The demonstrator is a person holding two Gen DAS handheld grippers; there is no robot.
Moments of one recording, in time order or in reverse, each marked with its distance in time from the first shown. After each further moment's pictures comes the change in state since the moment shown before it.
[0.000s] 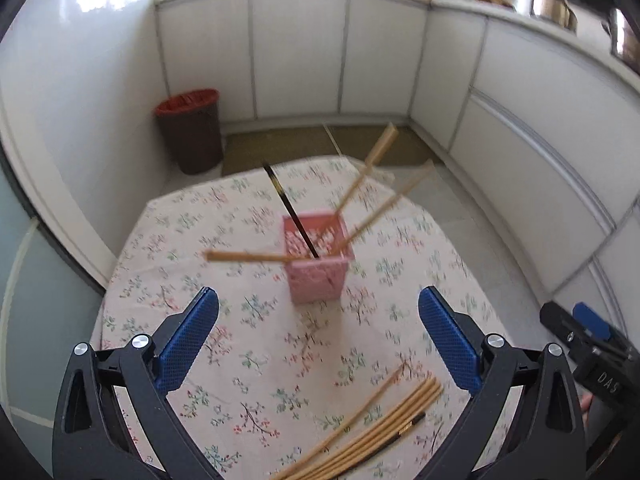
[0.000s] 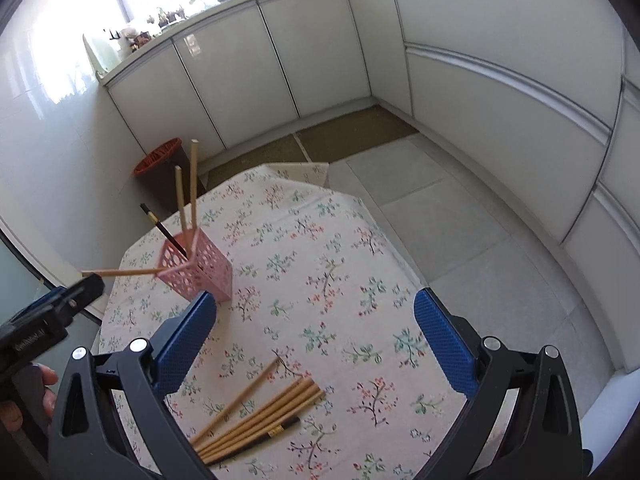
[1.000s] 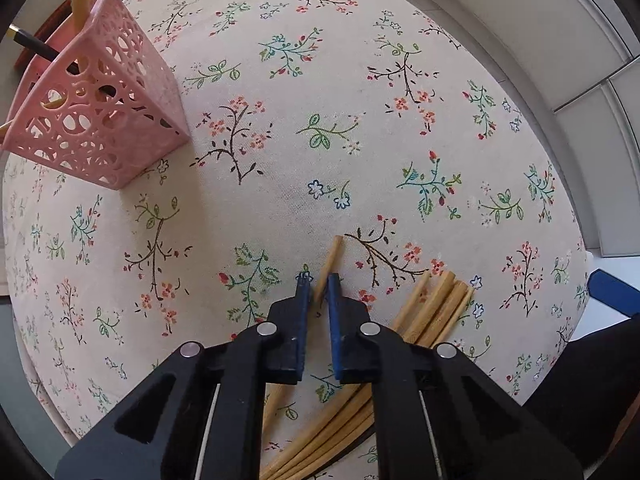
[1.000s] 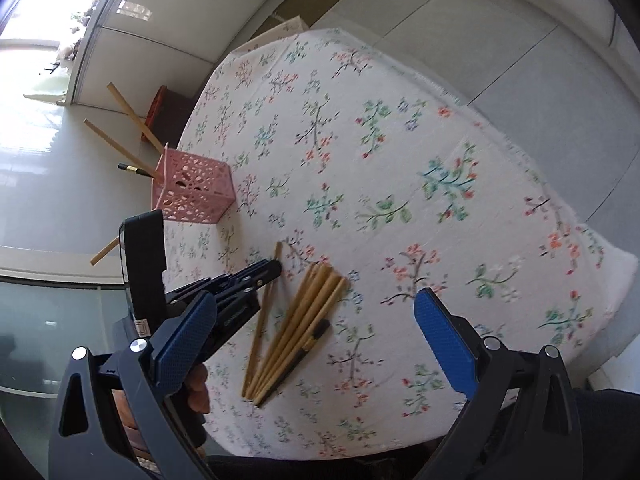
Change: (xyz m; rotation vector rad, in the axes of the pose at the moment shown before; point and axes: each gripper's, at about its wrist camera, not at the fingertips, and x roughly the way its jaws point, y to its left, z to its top) left arm 0.178 -0.062 -0.076 0.264 0.565 -0.117; right arm 0.083 -0.054 -0.049 0.379 0.509 0.296
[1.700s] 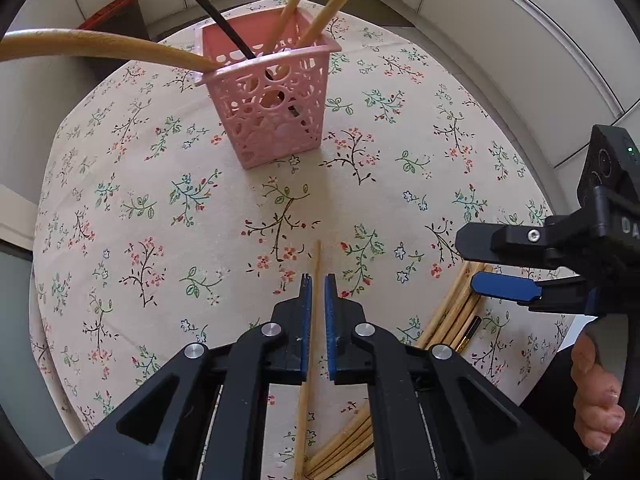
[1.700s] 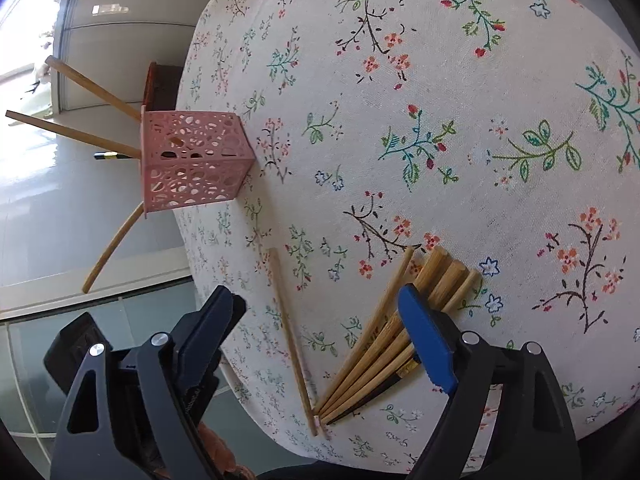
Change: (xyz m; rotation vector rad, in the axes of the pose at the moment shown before) left arm -0.053 0.084 -0.058 -0.132 -0.190 -0.010; right arm 0.098 0.030 0.008 0.137 0.175 0.083
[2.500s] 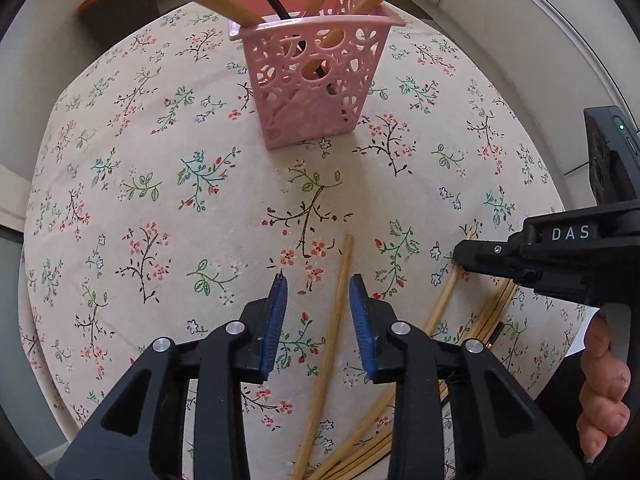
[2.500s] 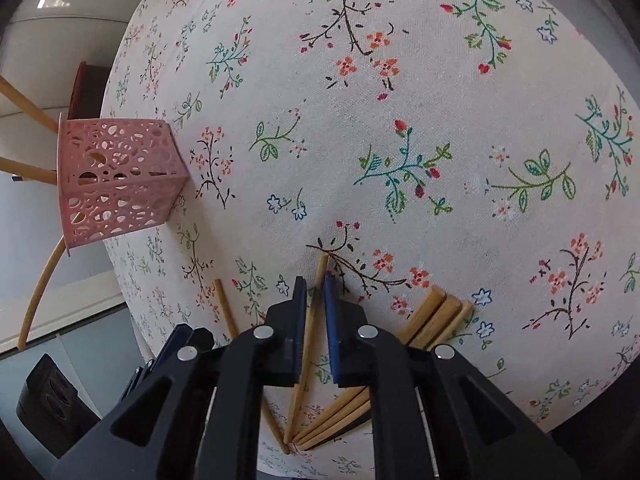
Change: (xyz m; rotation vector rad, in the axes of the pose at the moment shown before) left arm 0.015 0.011 0.002 -0.049 0.064 -0.007; right arm 0.027 0.011 0.020 0.070 -0.001 -0.265
